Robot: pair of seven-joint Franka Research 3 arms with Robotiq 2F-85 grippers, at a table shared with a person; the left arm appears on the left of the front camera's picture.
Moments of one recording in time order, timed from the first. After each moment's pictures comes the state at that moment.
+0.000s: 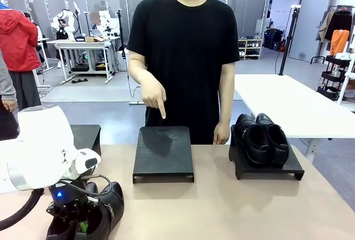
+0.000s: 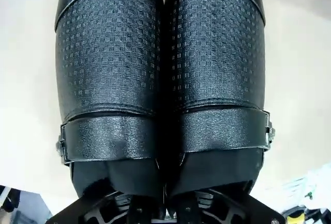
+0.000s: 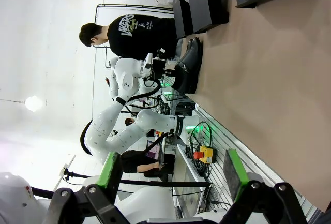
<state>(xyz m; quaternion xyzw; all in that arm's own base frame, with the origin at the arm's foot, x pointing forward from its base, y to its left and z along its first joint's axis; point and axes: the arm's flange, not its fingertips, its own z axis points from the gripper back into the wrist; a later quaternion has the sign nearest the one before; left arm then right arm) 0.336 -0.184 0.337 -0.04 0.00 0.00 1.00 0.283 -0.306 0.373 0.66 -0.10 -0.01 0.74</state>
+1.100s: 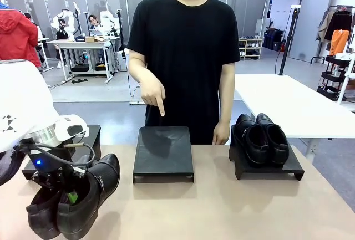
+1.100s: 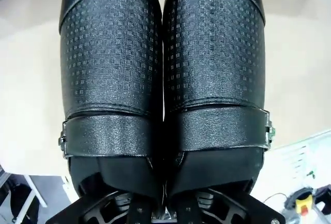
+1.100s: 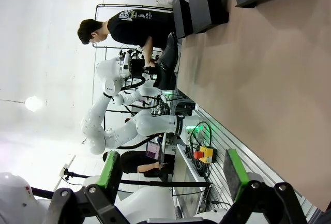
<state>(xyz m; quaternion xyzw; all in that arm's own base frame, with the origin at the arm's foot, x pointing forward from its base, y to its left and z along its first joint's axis) 0.328 -0.167 0.432 -0.04 -0.04 -0.05 1.00 0.283 -0.306 0.373 0.66 -0.10 -0.01 0.74</state>
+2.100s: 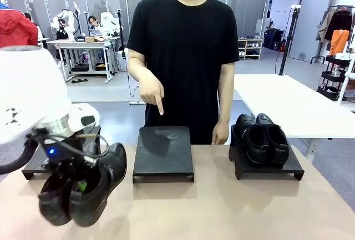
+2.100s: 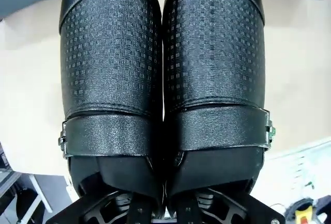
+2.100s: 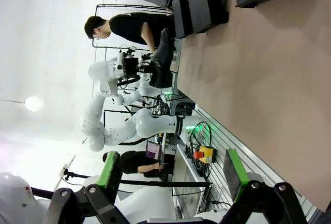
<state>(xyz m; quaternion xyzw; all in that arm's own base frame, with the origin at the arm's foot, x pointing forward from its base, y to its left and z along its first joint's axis) 0.331 -0.204 0.466 -0.02 -0.08 -0.05 1.00 0.283 -0.306 0.373 0.66 -0.10 -0.01 0.74</state>
